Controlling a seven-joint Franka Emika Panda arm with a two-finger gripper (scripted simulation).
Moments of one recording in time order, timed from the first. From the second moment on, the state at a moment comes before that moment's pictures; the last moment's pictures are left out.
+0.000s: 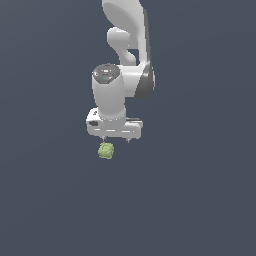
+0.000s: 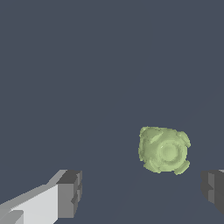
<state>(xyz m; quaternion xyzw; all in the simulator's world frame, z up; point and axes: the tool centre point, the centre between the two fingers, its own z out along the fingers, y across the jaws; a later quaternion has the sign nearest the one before) 0.006 -0.049 0.156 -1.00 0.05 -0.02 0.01</state>
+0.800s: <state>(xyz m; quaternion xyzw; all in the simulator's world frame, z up) -0.009 -0.107 0.089 -1.00 0.09 0.00 0.00</state>
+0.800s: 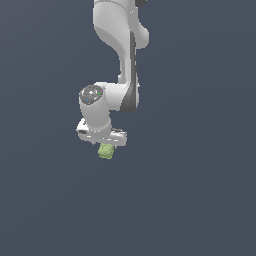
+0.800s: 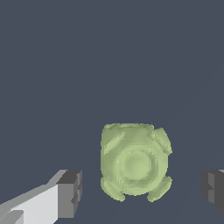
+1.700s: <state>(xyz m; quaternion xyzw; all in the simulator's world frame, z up) -0.010 -0.107 0.040 -1.00 0.09 0.00 0.00</state>
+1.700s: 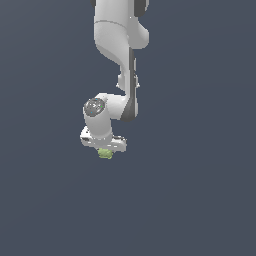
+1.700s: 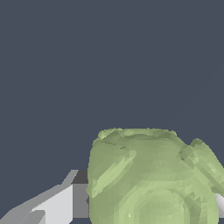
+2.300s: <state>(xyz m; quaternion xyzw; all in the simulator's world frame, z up) -0.012 -0.105 0.041 -1.00 0.09 0.00 0.00</state>
